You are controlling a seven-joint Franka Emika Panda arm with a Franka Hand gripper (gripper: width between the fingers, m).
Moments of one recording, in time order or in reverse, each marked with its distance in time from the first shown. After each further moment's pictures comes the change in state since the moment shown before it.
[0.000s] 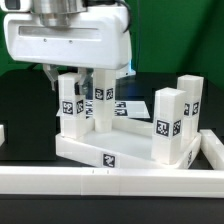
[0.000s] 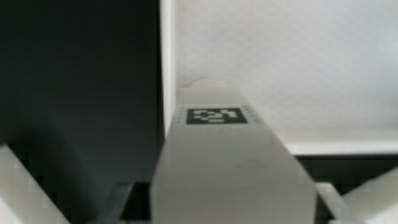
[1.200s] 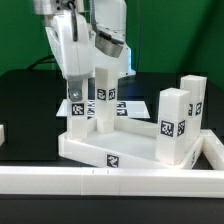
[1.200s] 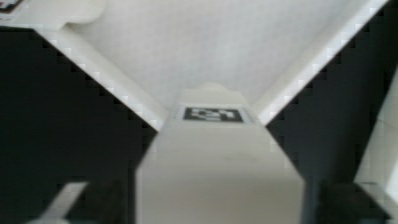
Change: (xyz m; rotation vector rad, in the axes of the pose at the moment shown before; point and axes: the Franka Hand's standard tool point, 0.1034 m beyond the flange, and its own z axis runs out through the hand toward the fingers) arm -0.004 -0.006 0.004 -0.002 -0.009 0.689
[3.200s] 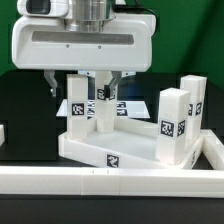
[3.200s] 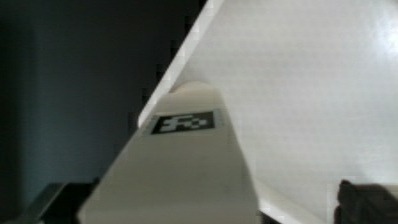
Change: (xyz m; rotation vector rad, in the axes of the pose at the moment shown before) arm -0.012 -0.006 0.003 -0.108 0.049 -1.453
